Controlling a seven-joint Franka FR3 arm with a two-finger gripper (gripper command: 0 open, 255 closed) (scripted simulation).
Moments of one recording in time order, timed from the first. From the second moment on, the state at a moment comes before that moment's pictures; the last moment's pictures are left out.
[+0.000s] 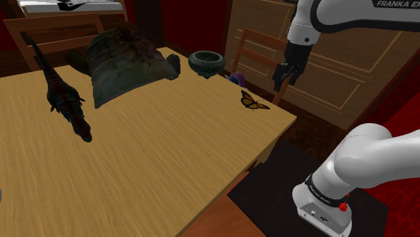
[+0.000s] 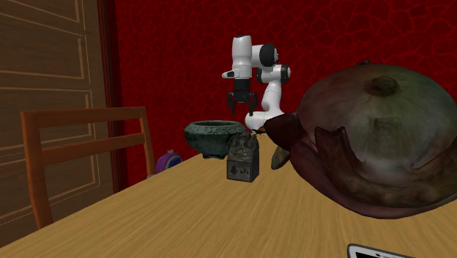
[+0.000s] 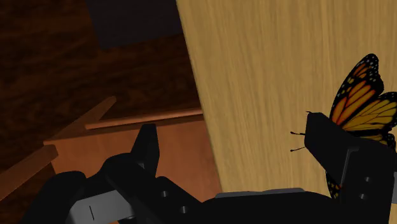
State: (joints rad) arm -0.01 -0.76 -0.07 -2.44 -0.06 1.63 0.09
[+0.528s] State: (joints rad) arm 0.06 -0.80 0.06 -2.55 0.01 1.81 0.20
